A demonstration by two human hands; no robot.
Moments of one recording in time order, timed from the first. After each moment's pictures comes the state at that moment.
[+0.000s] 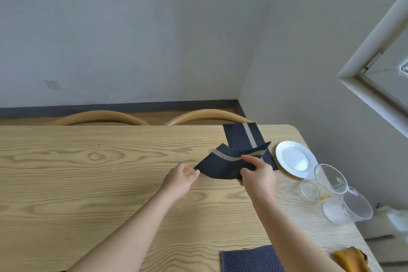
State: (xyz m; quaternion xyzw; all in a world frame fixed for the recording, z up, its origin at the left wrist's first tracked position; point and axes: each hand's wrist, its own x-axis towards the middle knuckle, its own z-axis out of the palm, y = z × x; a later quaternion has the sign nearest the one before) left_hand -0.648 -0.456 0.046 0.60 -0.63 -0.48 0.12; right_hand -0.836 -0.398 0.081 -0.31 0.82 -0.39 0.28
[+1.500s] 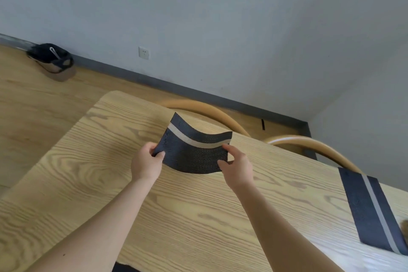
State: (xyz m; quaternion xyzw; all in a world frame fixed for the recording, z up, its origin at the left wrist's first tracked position) left_hand -0.283 -0.550 -0.003 0.78 -0.37 -0.35 0.37; right_hand -0.492 -0.561 0.047 -0.58 0.72 -0.20 0.33
